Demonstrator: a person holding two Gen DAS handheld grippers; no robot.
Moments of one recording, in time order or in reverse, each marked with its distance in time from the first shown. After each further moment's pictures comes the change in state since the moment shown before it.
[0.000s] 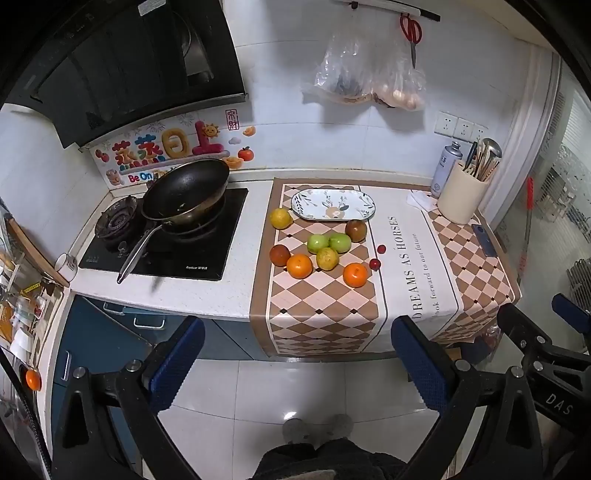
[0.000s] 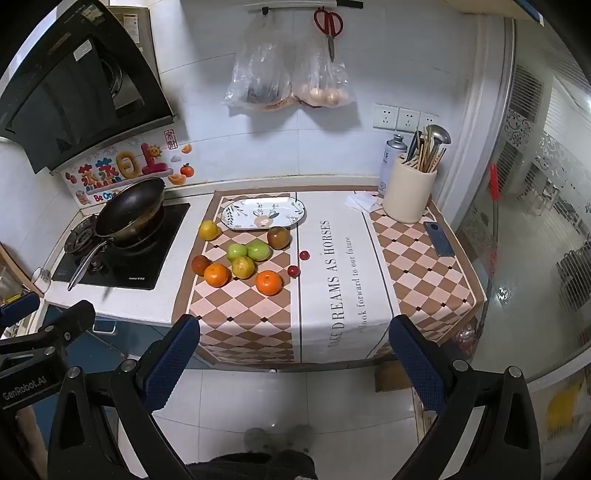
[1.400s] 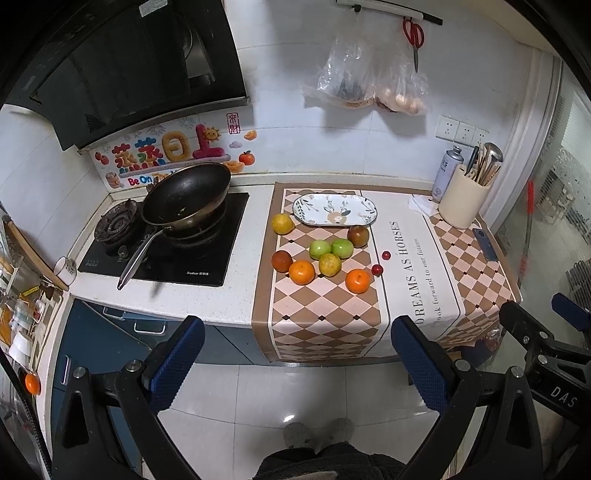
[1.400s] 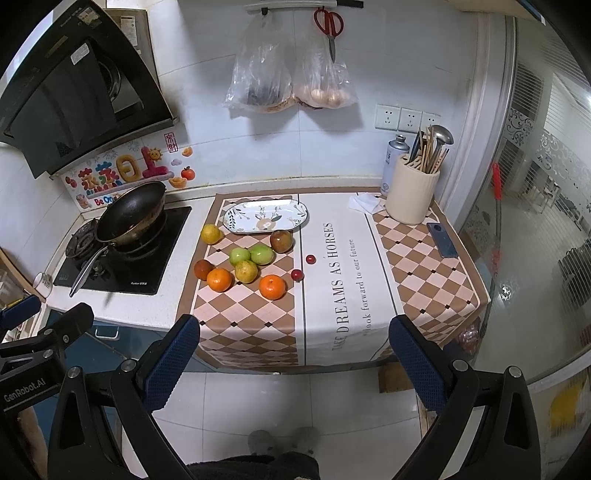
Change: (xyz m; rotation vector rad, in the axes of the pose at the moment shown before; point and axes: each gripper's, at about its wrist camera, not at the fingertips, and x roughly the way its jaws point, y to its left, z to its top) left arm 0.005 0.004 0.005 0.002 -0.007 0.010; right arm 0.004 0.003 0.002 0.004 0.002 0.007
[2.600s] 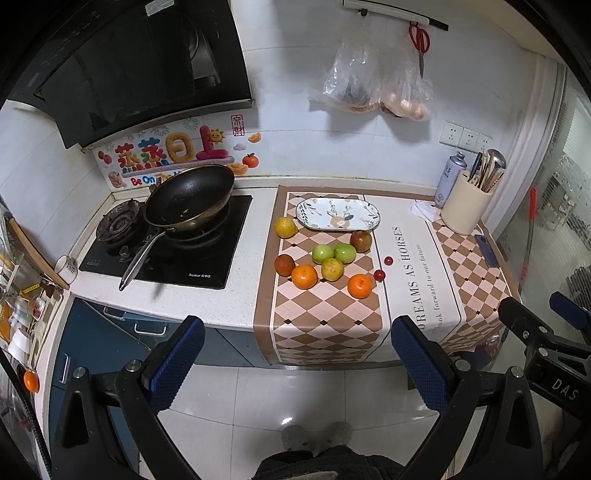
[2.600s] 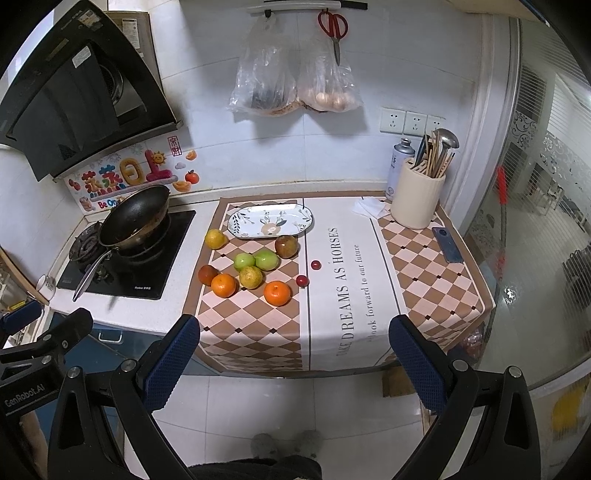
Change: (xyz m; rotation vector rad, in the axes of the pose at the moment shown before) left arm -0.001 0.002 0.010 -0.014 -0.013 0.002; right arm 0.004 0.006 0.014 0.002 -0.004 0.016
